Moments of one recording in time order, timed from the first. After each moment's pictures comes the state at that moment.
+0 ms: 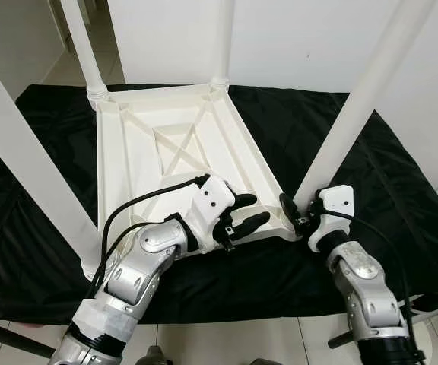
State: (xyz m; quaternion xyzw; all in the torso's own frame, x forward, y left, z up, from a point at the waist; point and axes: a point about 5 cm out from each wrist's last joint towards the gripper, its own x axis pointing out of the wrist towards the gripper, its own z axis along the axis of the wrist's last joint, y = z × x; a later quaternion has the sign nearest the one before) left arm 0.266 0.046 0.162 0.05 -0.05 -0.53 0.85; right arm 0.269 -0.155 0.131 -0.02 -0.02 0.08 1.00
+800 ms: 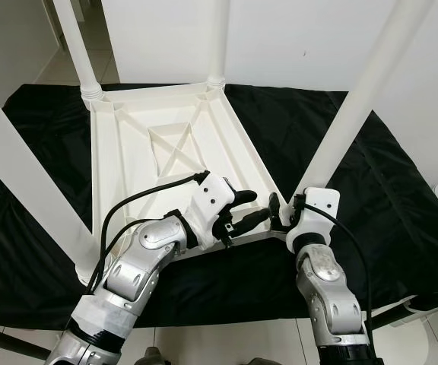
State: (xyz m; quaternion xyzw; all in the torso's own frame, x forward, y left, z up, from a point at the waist) left arm 0.269 0.047 0.165 0.05 -0.05 -0.53 0.84; right arm 0.262 -0.144 0.126 0.00 0.02 0.00 1.00
